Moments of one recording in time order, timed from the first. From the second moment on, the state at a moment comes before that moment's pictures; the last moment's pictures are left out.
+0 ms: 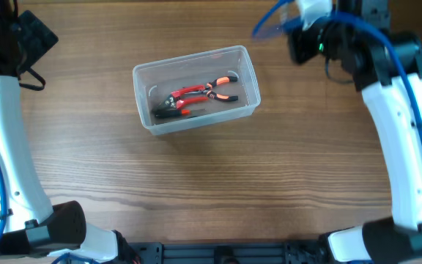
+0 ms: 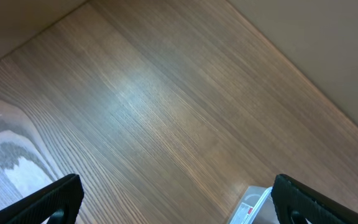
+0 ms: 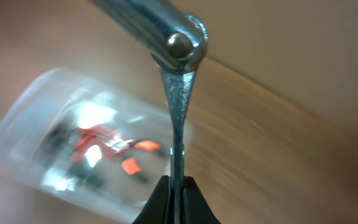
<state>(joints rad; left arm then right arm) 0.19 1.69 2.14 -1.40 -0.31 -0.56 0.23 1.61 1.84 -1.00 -0.35 -0.40</state>
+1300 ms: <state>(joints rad) 0.19 1.69 2.14 -1.40 -0.31 -0.56 0.42 2.21 1.77 -0.98 -0.29 -1.00</state>
